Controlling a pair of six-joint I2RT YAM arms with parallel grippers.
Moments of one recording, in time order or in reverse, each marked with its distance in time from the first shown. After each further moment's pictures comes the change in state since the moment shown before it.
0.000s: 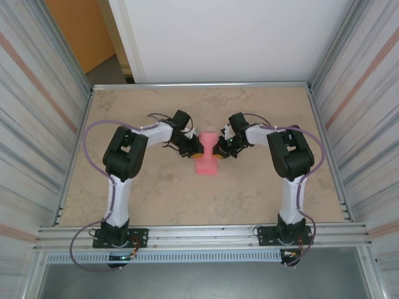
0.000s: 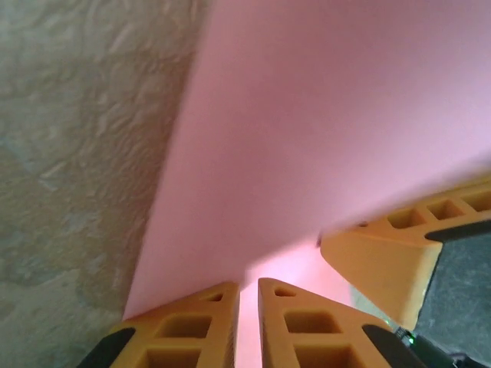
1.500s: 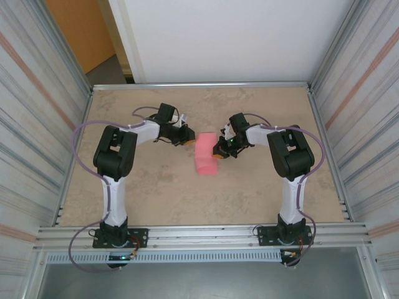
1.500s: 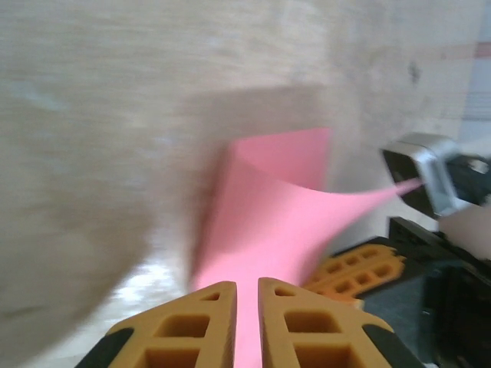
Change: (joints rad) left arm 0.092 -0.064 -0.064 0.268 0.020 -0.019; right arm -0.010 0.002 -0.008 0.012 -0.016 -0.019
